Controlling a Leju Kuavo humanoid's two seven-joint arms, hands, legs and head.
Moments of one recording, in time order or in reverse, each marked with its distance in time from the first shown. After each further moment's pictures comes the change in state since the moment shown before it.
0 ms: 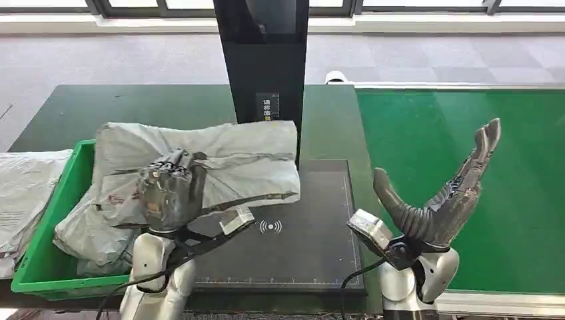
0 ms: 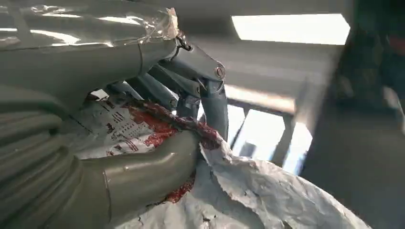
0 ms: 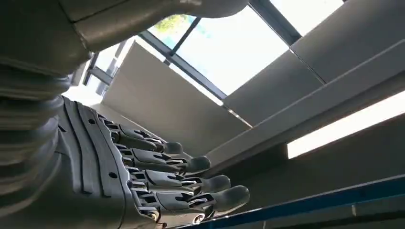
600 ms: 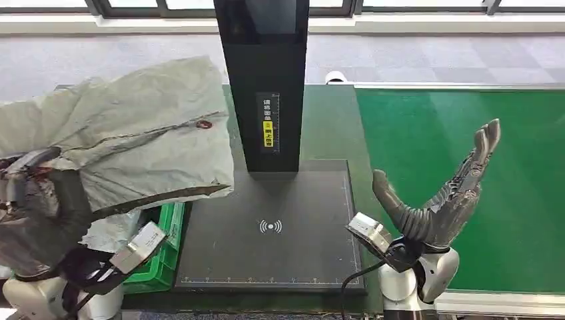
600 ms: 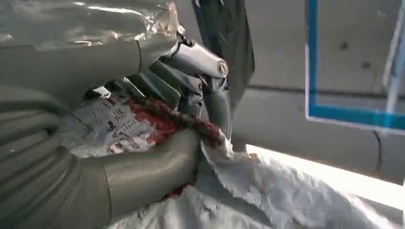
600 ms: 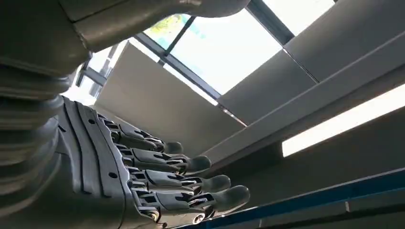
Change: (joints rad) left arm 0.071 0.001 0.155 -0.521 0.155 0.000 -0.126; right arm 0.001 0.000 0.000 0.000 -0.025 0.000 -0.029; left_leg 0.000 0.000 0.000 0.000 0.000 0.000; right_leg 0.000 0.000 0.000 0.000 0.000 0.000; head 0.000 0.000
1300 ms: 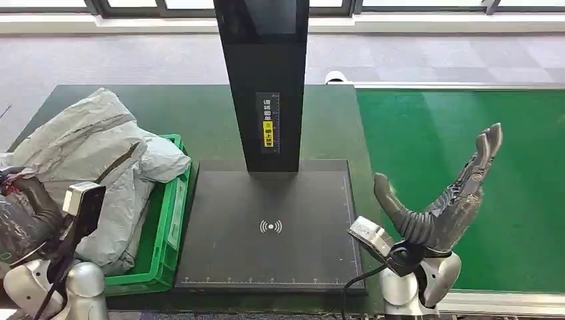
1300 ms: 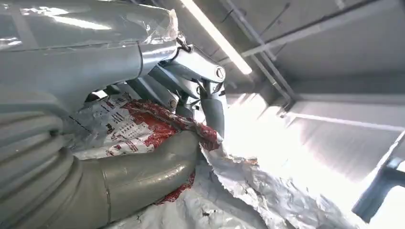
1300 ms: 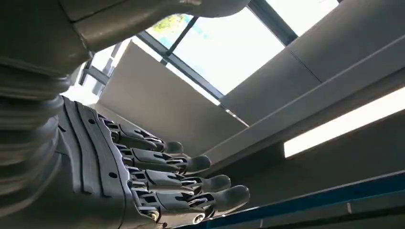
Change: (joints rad) left arm -0.061 -0.008 0.412 0.358 0.054 -0.002 0.193; right arm 0.022 0.000 0.000 -0.017 0.005 0.000 0.006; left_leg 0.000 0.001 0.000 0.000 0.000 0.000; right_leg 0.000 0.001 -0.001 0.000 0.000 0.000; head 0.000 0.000
